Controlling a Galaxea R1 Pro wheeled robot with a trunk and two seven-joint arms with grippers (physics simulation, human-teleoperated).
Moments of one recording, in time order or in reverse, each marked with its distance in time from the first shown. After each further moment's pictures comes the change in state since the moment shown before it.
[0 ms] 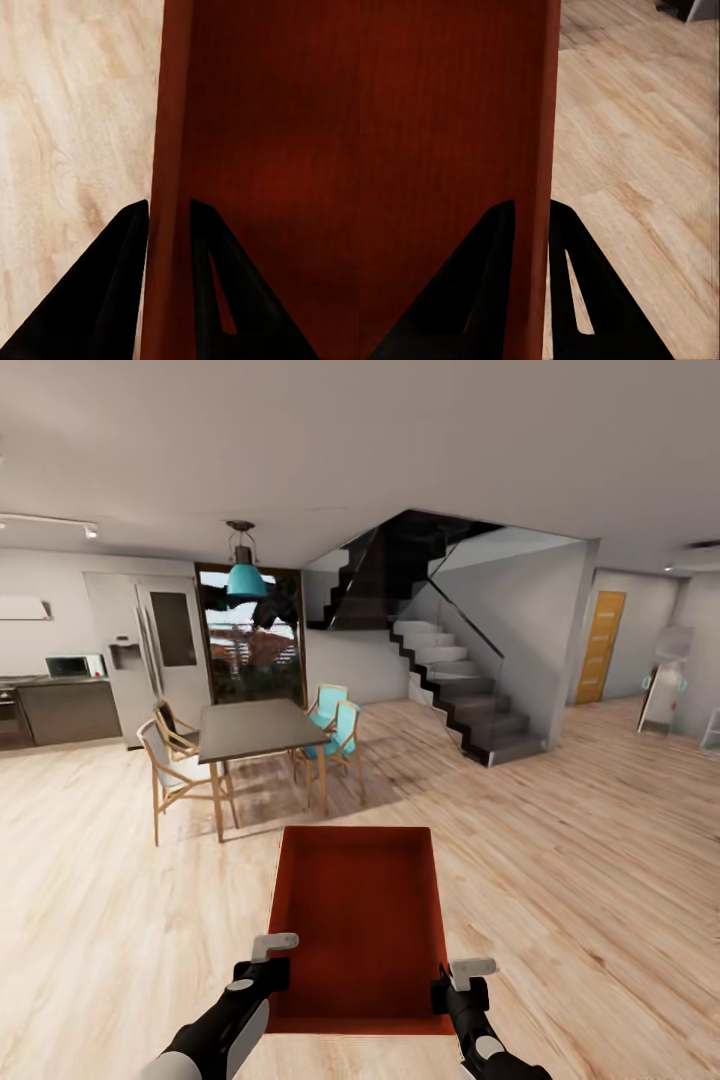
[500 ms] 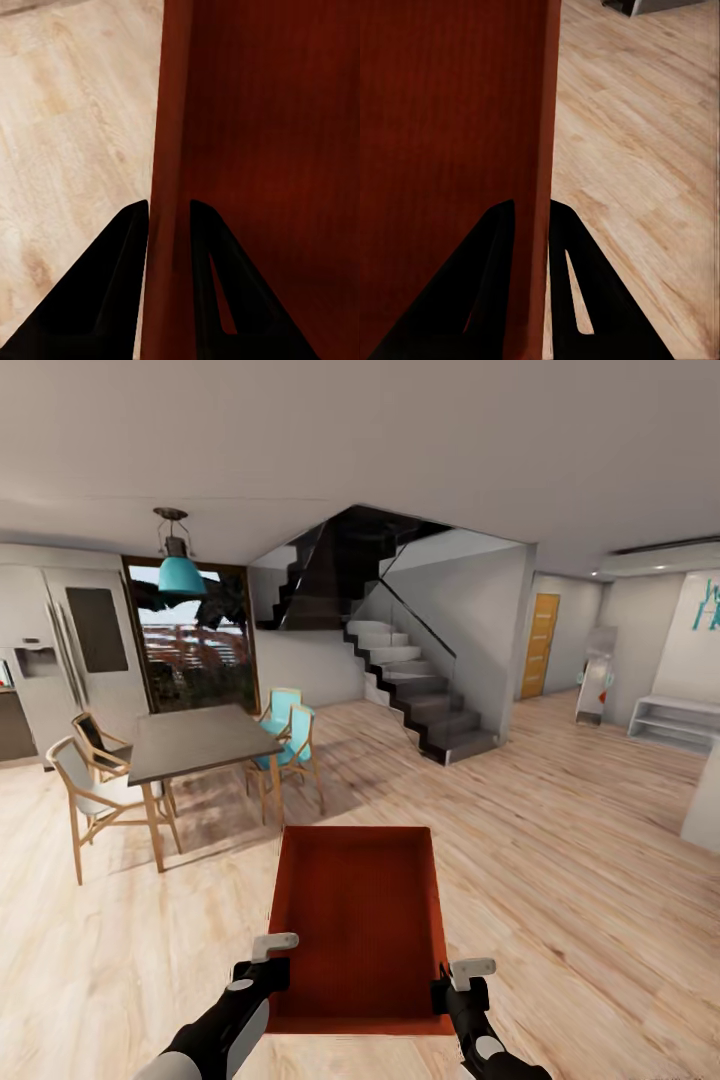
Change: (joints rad) left arm 0.000 0.000 0.000 0.000 0.000 0.000 0.000; right arm 0.000 0.000 0.000 0.000 0.000 0.000 0.000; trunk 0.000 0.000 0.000
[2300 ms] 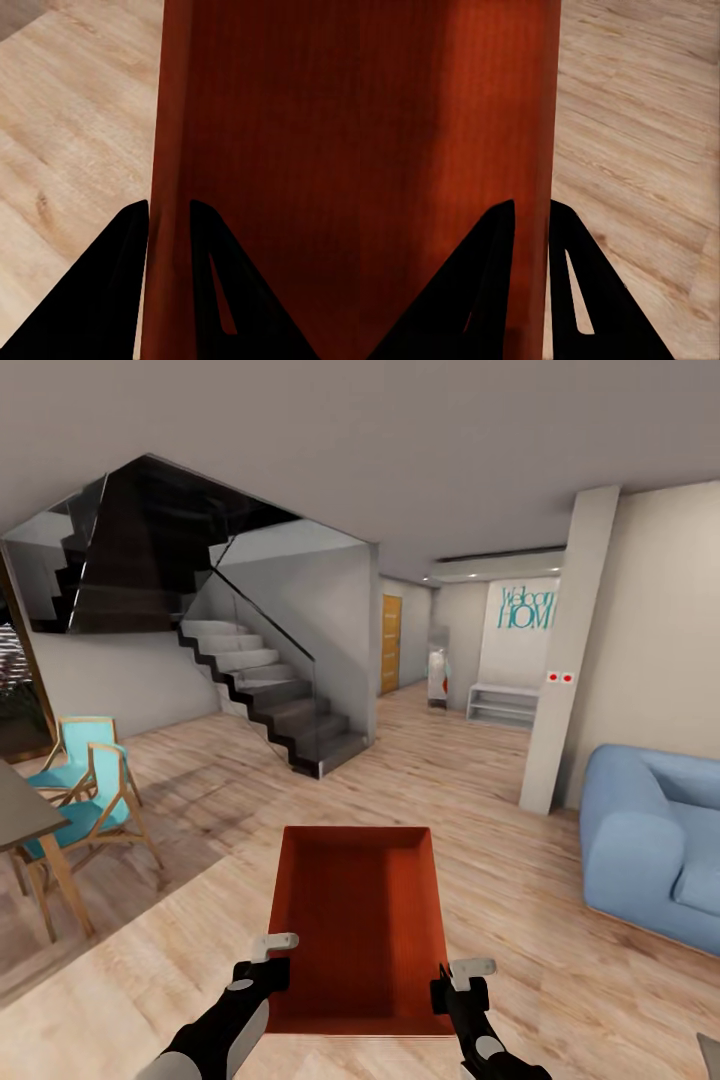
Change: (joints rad) left arm 0.000 0.000 0.000 0.000 0.000 0.001 0.000; right arm 0.000 0.000 -0.003 0.000 0.003 0.001 0.001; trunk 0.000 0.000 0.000
